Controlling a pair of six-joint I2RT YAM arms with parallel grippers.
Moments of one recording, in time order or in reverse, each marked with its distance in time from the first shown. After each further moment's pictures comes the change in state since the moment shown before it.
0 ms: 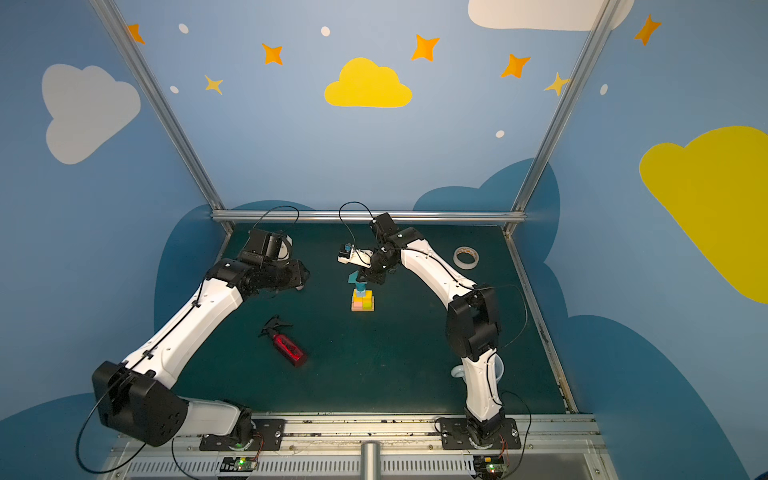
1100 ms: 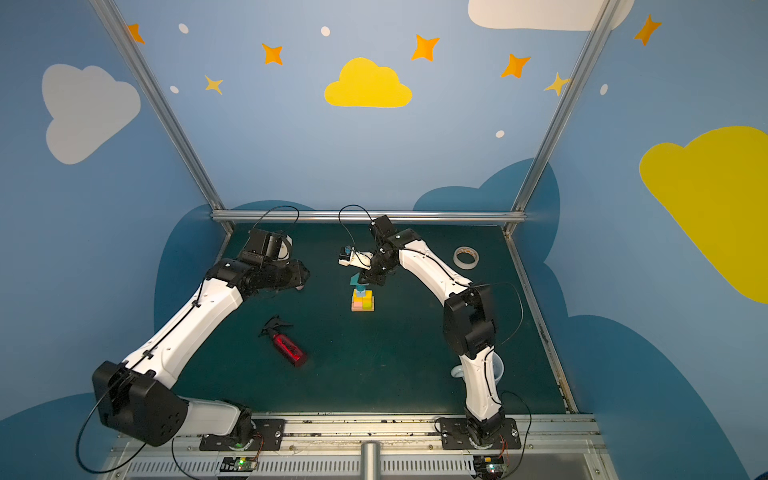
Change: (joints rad) left arm 0.000 0.000 0.000 0.001 0.000 0.000; right arm 0.000 0.031 0.000 0.000 0.029 -0.006
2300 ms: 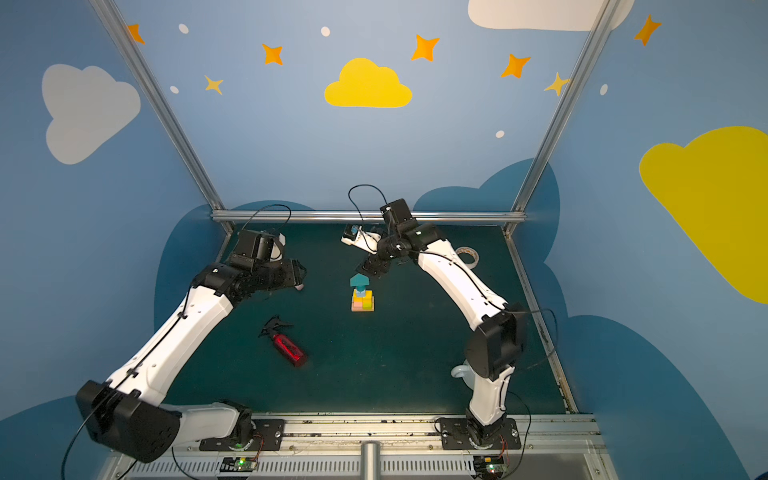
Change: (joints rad) left arm 0.000 -0.116 0.002 -0.024 -0.038 0.009; right arm -0.015 -0.296 -0.044 0.113 0.029 0.148
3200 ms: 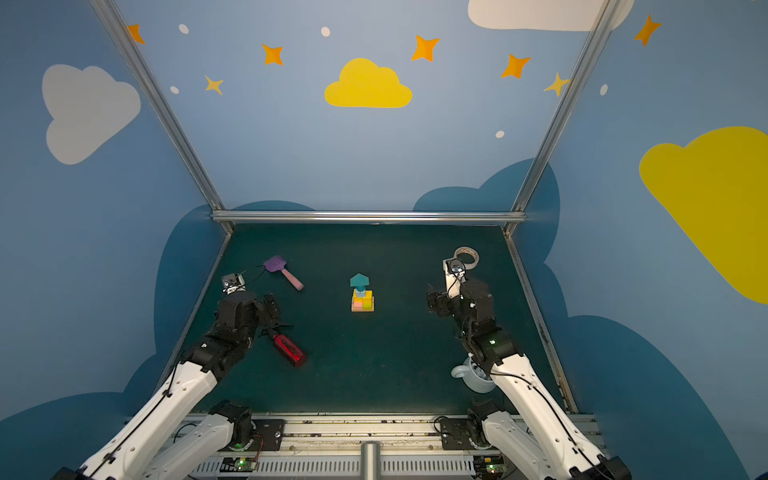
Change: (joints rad) left arm 0.007 -0.450 -0.737 0.480 -0.585 0.036; right arm -0.233 -0.884 -1.212 0.646 0.559 0.662
